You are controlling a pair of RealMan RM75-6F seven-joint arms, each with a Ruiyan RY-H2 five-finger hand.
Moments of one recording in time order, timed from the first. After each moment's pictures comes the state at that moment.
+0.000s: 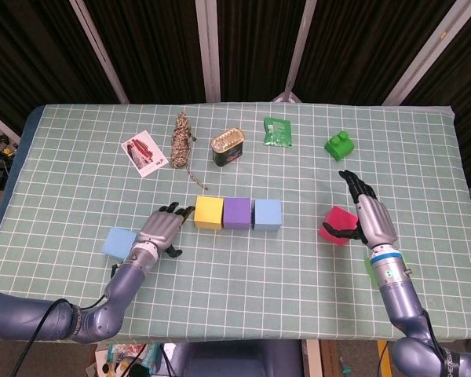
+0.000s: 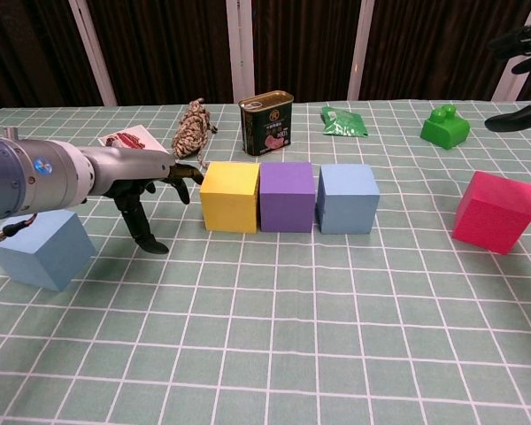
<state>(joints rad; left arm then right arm) -1.03 -1.49 -0.12 -1.78 0.39 1.04 0.72 0.52 -1.16 0.31 -1.95 -0.86 1.14 -0.06</state>
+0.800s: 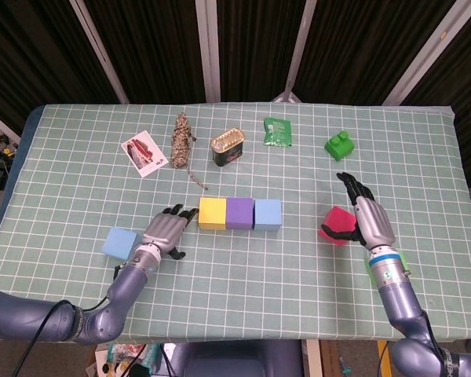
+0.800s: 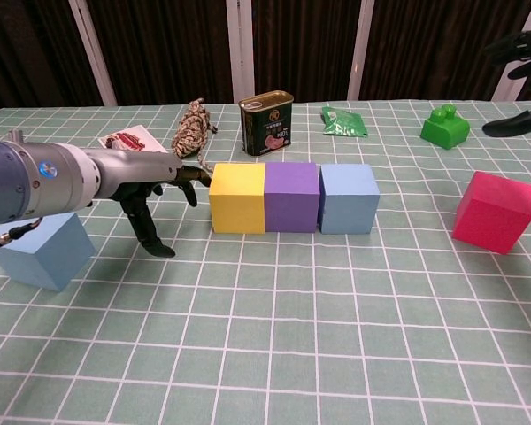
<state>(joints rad) -1.04 -1.49 -0.11 -1.79 0.40 1.05 0.71 0.52 -1.16 0.30 -1.96 -0.86 1.13 -0.06</state>
